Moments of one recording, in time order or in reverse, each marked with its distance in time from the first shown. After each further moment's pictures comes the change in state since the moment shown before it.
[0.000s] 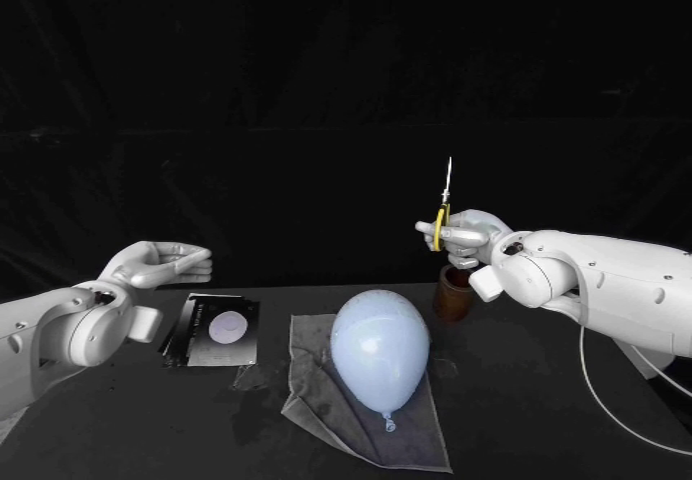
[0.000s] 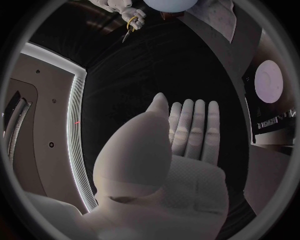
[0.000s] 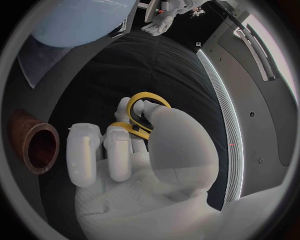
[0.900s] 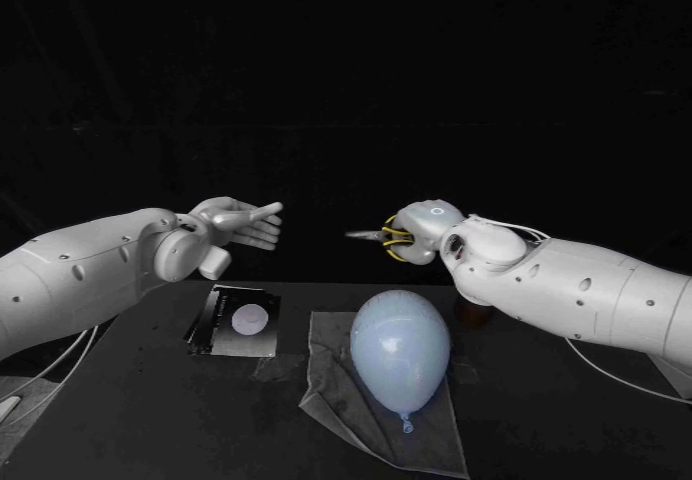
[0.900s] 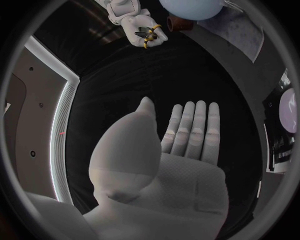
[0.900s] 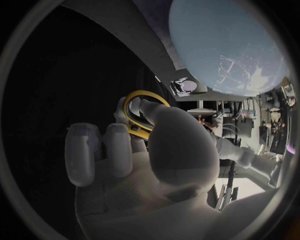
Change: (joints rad) left arm 0.138 0.239 0.038 -0.213 -0.043 0.179 -0.299; left_hand -0.221 0.009 -0.055 -0.003 0.000 -0.062 0.014 0.022 0.043 -0.060 0.021 0.036 0.008 -0.013 0.013 -0.003 -0.003 -0.010 -0.022 0.008 -0.009 0.001; right arm 0.007 0.288 0.001 -0.138 -1.406 -0.120 -0.239; right_hand 0.014 0.005 0.086 -0.023 -0.010 0.033 0.004 -0.147 -0.297 -0.027 0.027 -0.019 -0.019 0.002 0.016 -0.136 -0.068 0.001 -0.001 0.019 -0.026 0.000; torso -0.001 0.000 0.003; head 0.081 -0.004
